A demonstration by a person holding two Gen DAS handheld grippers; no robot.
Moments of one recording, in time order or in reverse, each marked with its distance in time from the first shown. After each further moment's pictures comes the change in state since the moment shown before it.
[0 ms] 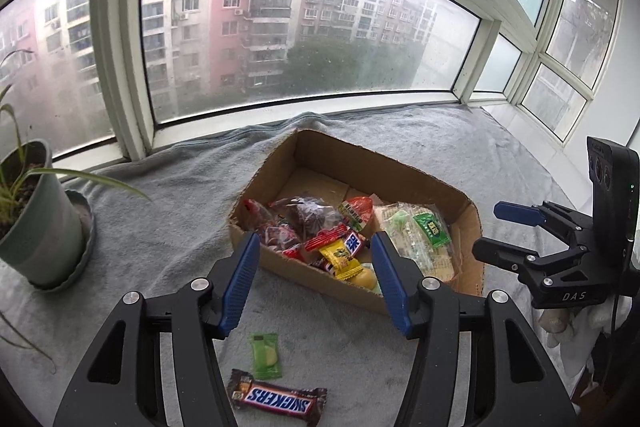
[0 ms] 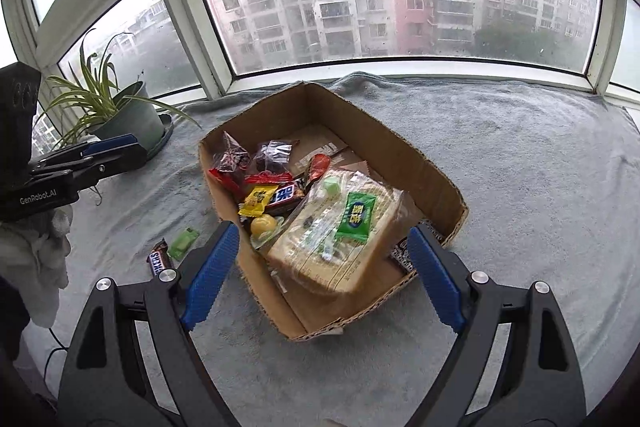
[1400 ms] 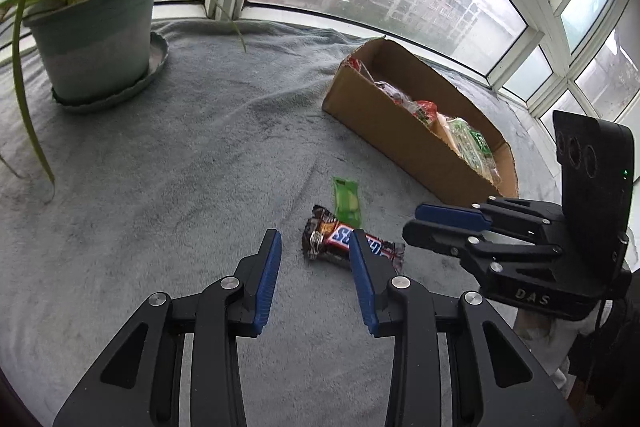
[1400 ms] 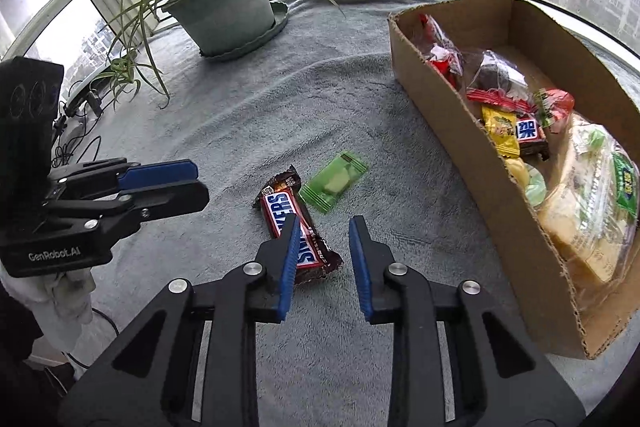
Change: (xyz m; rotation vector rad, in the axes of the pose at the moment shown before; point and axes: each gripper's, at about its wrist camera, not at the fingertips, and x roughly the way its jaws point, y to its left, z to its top) left arm -0.027 0.075 -0.112 -0.252 0.144 -0.021; right arm 0.107 0.141 -0.038 -0.170 0.290 0.240
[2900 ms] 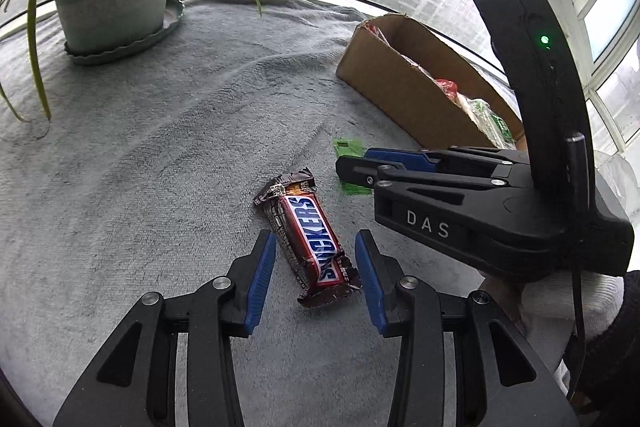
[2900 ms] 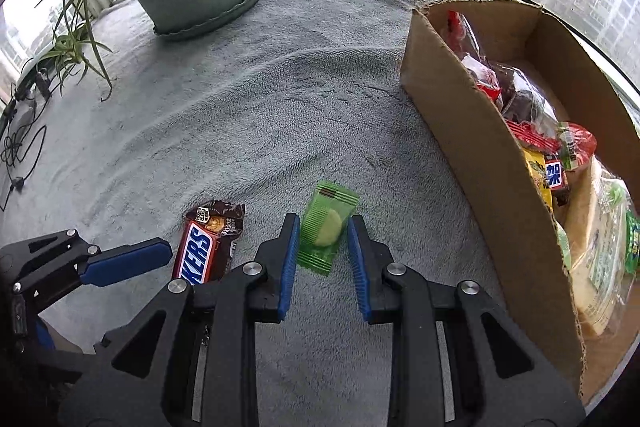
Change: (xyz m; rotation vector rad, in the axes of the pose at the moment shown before) left arm 0.020 -0.010 -0.022 -0.061 0.016 0.081; right arm 0.050 0.017 0.035 -0.076 0.079 -0.209
